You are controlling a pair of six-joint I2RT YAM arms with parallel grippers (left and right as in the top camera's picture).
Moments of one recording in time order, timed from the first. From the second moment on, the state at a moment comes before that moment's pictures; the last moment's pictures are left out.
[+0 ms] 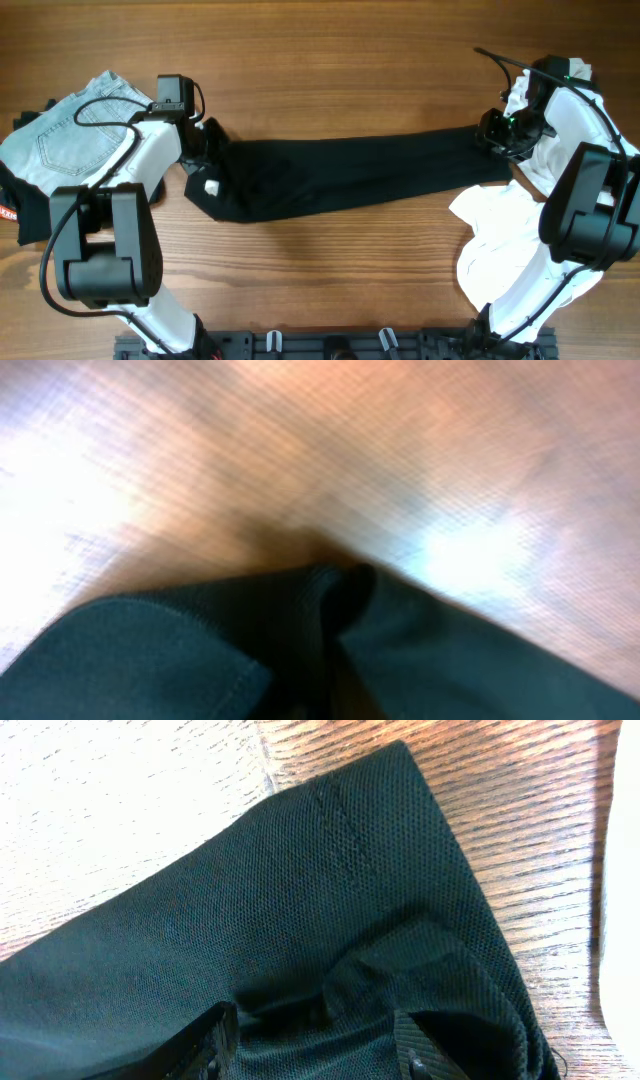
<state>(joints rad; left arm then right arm) 0.01 1.86 1.15 -0.58 0.20 -0.59 -0.26 2.06 1.45 -0.93 -0.23 0.10</state>
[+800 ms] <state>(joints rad) 0.09 1.86 1.30 -0.76 0.29 -0.60 -0.26 2.07 1.54 -1.04 -0.34 -0.22</state>
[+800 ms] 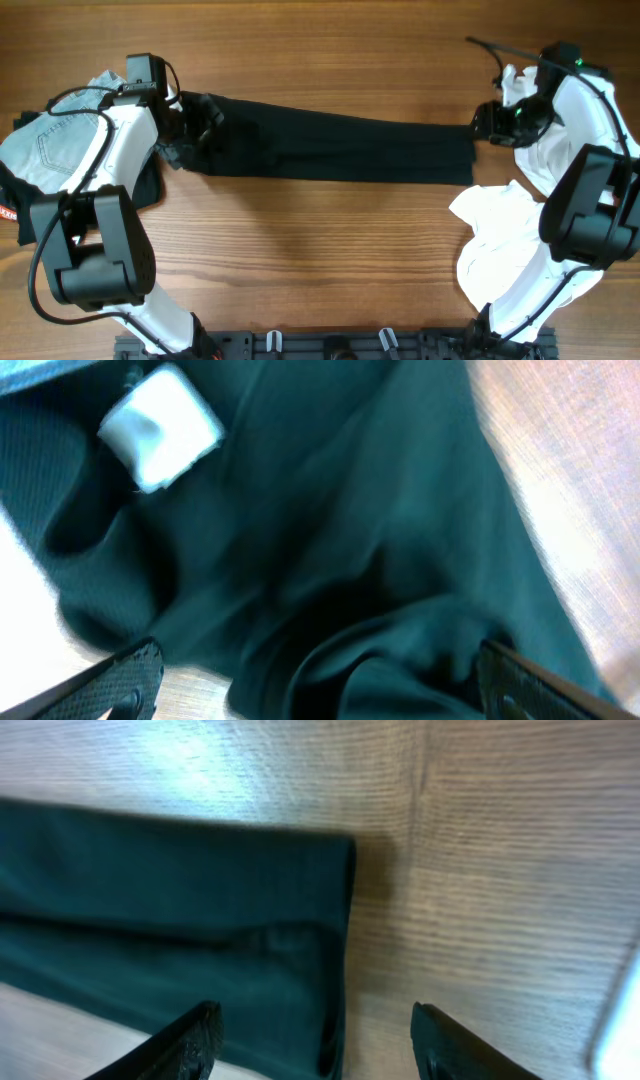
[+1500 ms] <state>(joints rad) 0.09 1.86 1.30 -0.95 0.29 -0.59 -0.25 2.05 1.31 -0.87 -0.48 -0.10</state>
